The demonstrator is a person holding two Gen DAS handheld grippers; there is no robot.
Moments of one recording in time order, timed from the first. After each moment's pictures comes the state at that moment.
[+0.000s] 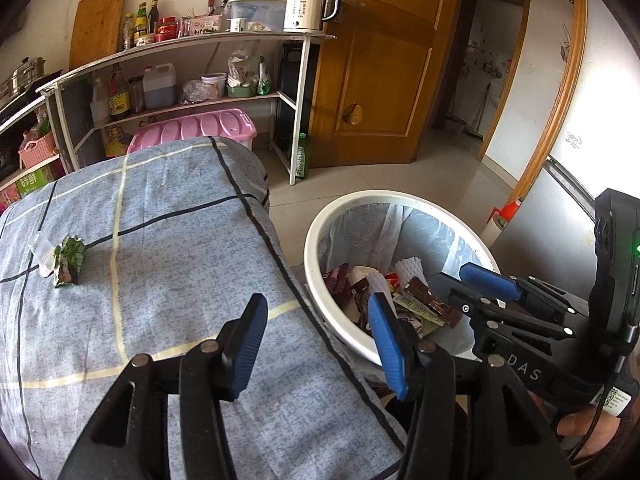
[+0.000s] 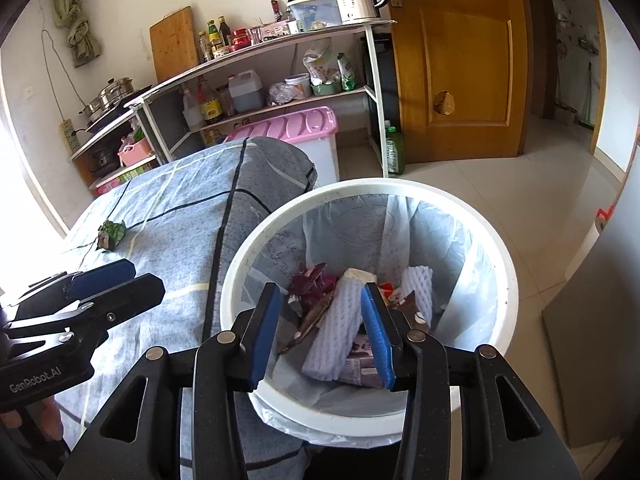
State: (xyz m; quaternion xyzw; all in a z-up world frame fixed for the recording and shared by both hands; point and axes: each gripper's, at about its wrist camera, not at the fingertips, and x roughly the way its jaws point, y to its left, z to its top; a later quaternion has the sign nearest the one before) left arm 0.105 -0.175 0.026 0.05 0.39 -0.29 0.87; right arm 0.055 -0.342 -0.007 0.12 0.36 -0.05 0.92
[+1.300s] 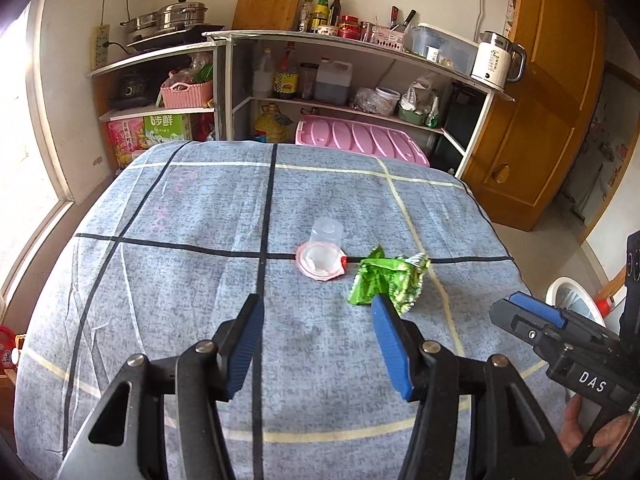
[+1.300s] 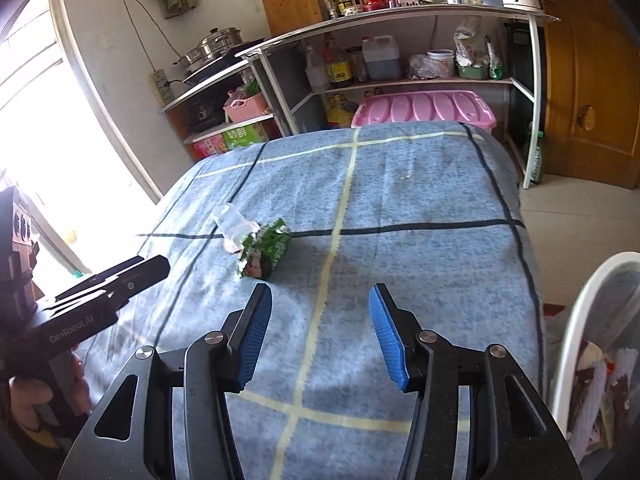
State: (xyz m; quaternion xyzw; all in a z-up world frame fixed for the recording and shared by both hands) left arm 0.206 0.070 0.014 -0.04 0.39 -0.08 0.92; right arm 0.201 -0.146 -0.012 0.11 0.39 0.15 0.90
